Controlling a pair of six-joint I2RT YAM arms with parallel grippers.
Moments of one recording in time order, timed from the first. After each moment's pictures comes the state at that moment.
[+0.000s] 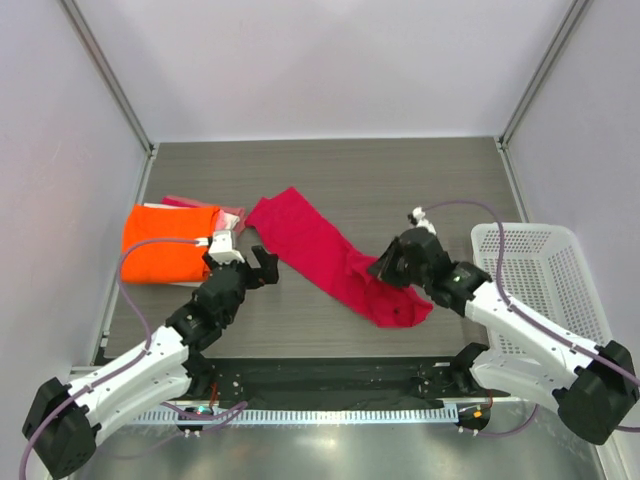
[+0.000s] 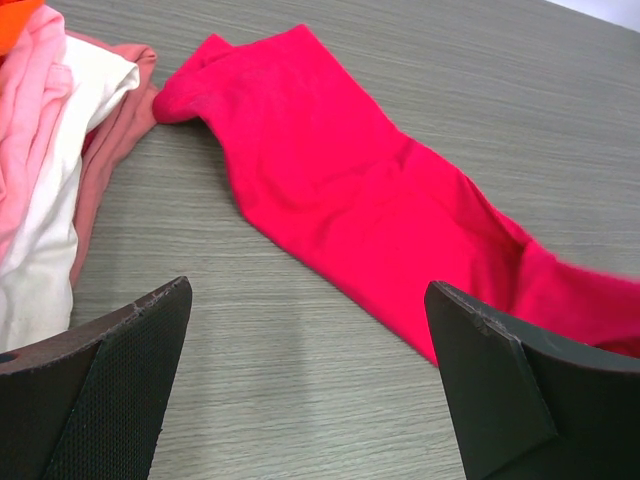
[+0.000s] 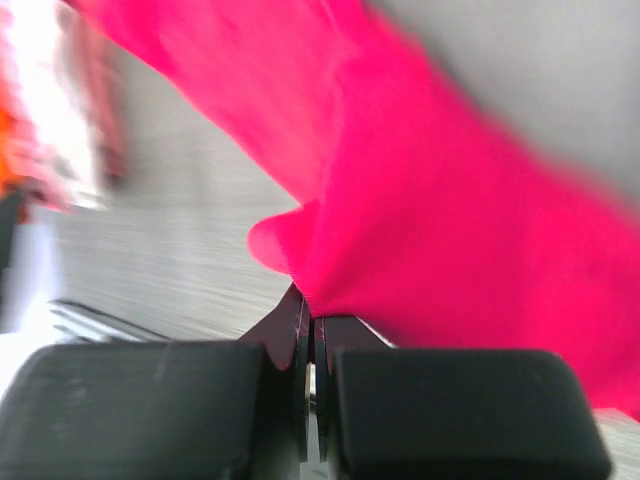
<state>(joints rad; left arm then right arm) -0.72 0.72 0.32 0.13 -0.51 -0.50 0.70 0.99 0.63 -0.37 0.07 0.97</state>
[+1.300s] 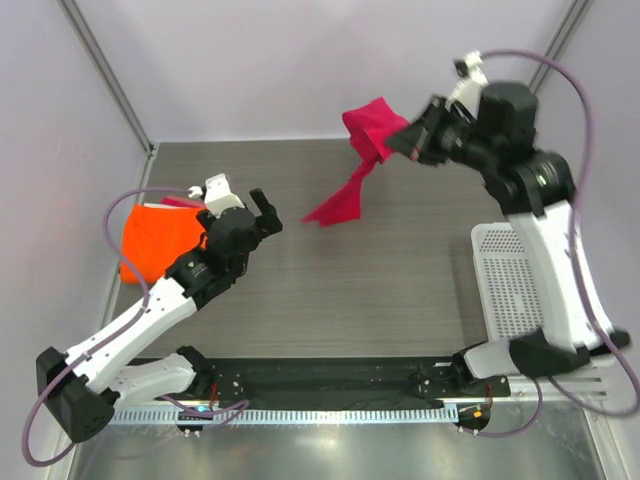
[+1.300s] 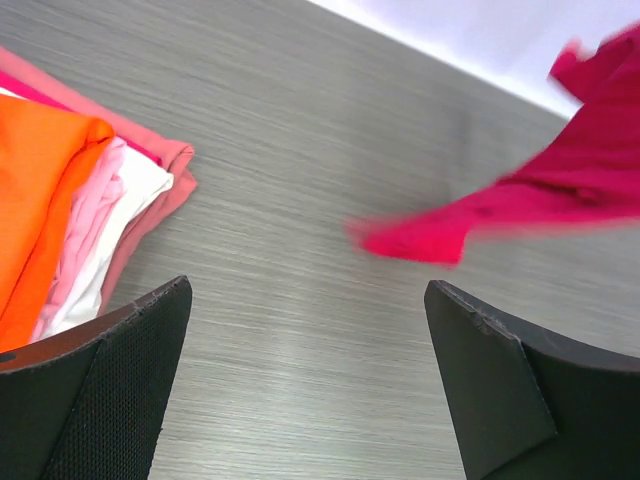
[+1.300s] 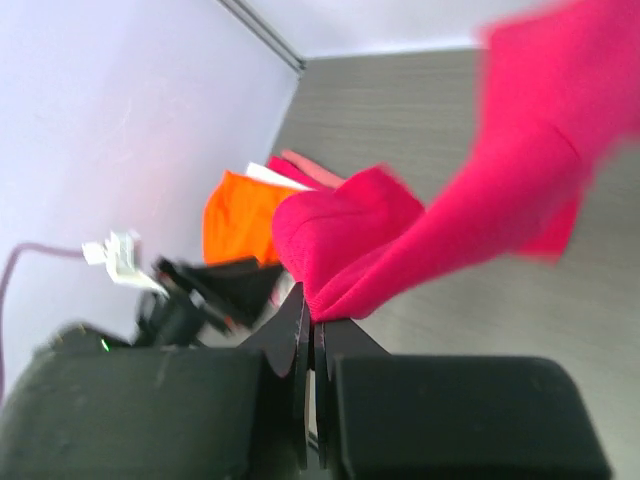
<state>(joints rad) -0.71 1.06 0.94 -0.30 -0.69 -0.65 0.37 1.51 2.11 -0.87 -0.31 0.57</state>
